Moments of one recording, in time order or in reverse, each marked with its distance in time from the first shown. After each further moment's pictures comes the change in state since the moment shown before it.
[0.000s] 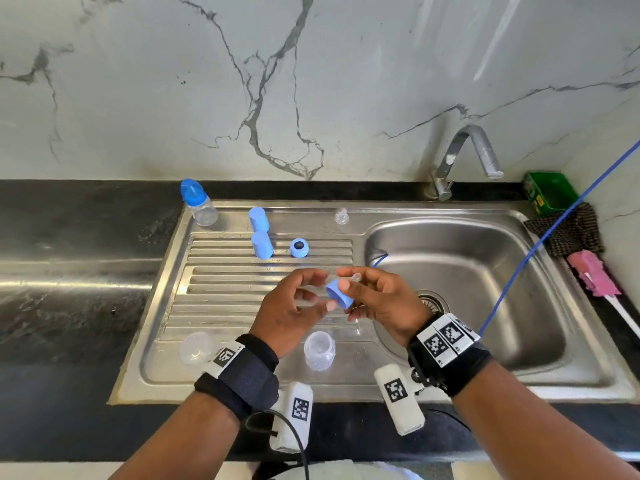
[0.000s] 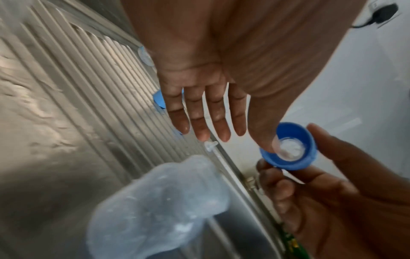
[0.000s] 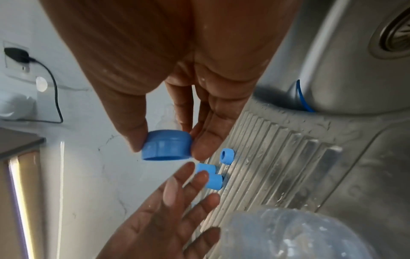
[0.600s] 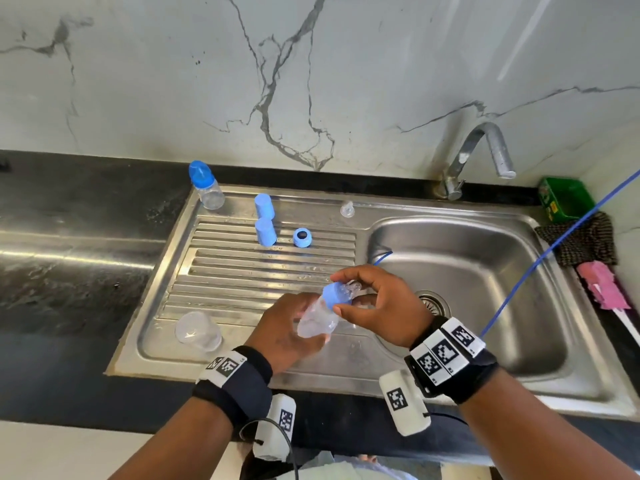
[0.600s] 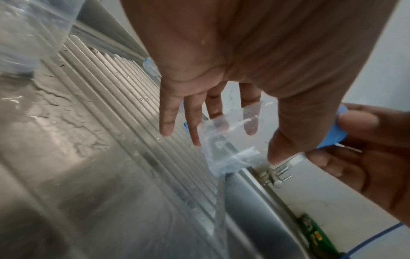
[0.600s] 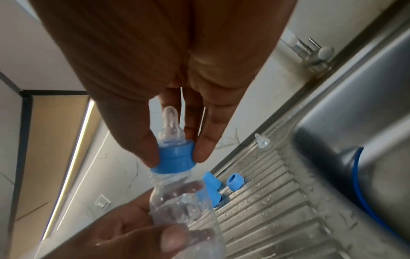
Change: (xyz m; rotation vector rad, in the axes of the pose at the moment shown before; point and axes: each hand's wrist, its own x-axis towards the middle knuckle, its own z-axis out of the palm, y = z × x) left_hand -0.025 -0.050 0.016 0.328 -0.048 -0.037; right_hand -0.010 0.003 -0.017 -0.666 -0.105 -0.351
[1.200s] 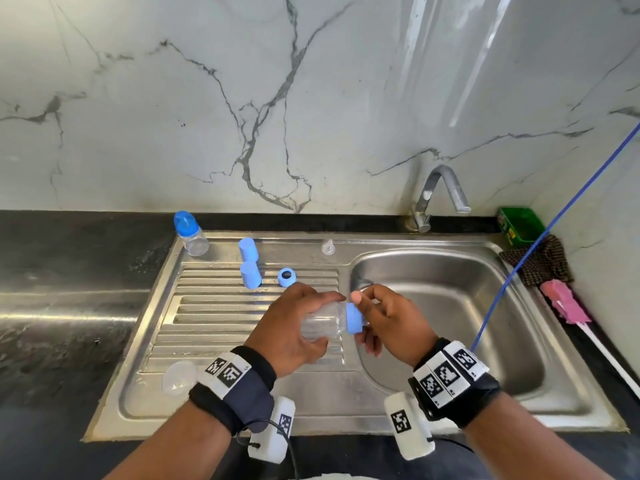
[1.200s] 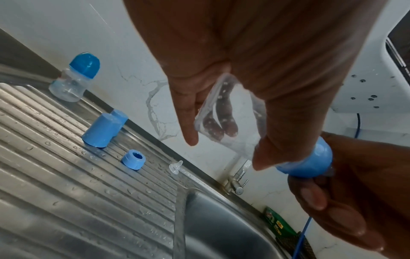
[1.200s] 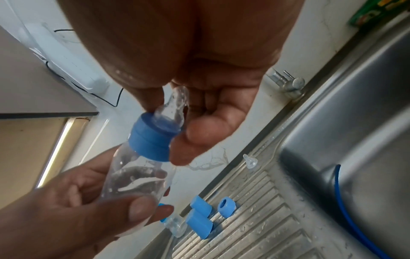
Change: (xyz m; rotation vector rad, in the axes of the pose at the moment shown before) left_hand 0.033 0.061 -0.034 0.149 0.001 0.436; right_hand -0.006 -0.023 -0.028 0.099 0.138 0.187
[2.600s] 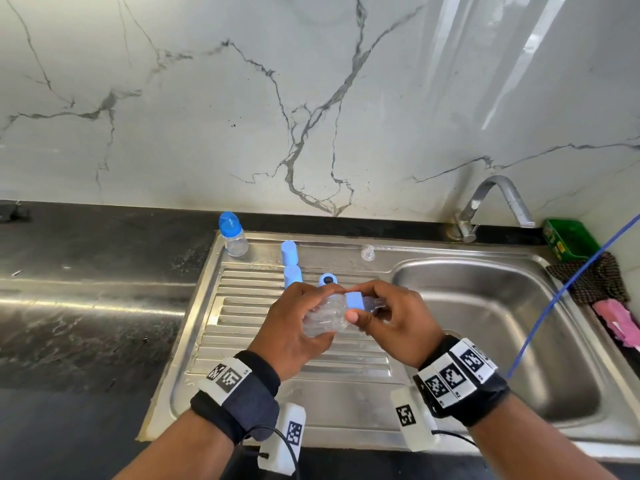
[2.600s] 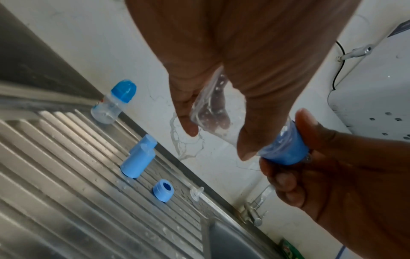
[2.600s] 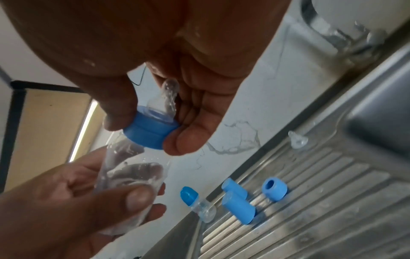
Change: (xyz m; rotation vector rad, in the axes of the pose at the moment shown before) left_hand -0.025 -0.040 -0.064 -0.111 0.142 -0.064; right_hand 0.037 -0.036 0.066 -0.219 0.013 -0.275
